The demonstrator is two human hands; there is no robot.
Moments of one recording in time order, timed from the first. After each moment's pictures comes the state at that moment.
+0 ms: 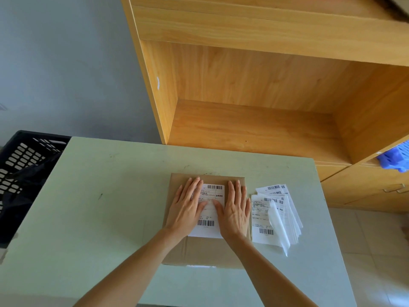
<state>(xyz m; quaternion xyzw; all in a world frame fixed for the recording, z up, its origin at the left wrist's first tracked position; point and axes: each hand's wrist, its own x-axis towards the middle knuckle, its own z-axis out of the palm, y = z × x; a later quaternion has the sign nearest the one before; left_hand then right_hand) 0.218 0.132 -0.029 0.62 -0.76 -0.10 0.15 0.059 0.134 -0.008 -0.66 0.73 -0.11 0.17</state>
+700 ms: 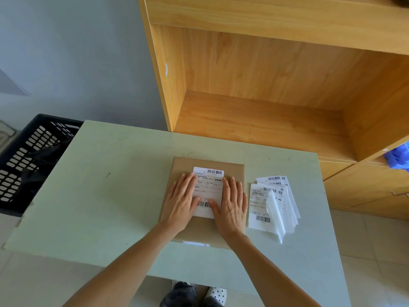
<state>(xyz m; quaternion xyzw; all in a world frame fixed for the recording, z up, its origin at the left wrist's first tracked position) 0.217 0.179 -0.032 0.66 -0.73 -0.07 0.14 0.045 0.172 -0.014 -0.71 0.67 -0.12 0.16</state>
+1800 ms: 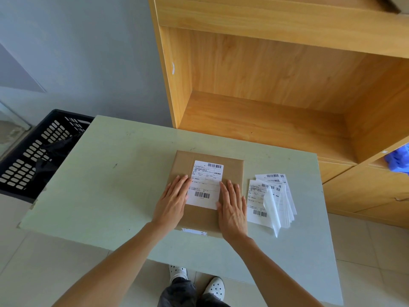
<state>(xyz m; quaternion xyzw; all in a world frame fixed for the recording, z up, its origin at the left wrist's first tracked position) 0.226 0.216 -0.024 0.67 -0.73 -0.06 0.13 0.020 0.201 -0.019 -0.75 0.62 -0.12 0.21</state>
